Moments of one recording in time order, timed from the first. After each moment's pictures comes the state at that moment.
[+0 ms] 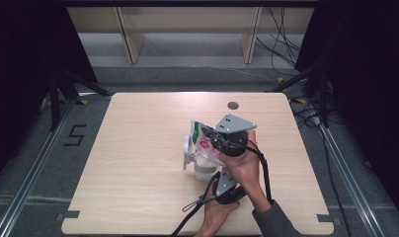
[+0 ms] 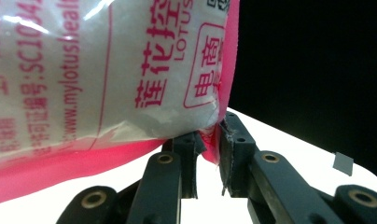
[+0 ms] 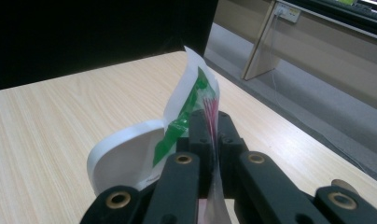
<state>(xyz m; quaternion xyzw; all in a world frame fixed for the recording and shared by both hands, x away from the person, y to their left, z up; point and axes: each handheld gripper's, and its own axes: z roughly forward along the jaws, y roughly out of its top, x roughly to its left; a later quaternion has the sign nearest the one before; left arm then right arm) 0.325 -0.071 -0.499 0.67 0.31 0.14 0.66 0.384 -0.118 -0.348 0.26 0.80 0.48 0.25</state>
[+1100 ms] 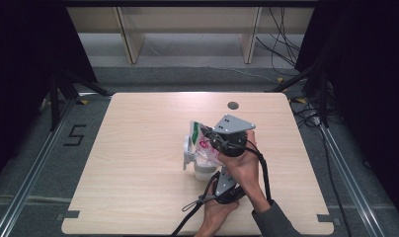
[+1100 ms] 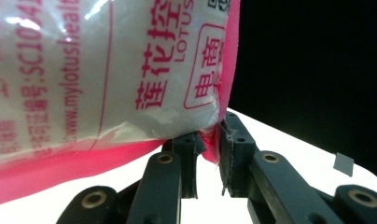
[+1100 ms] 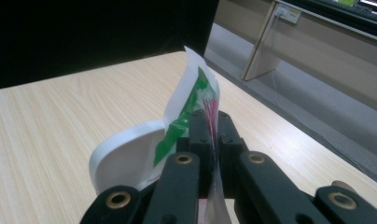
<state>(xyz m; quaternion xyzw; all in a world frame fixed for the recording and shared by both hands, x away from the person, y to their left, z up) 0.329 -0.062 -0.499 0.71 0.29 0.16 0.62 0.383 -0.116 -0.349 0.26 0.80 0.47 0.27</state>
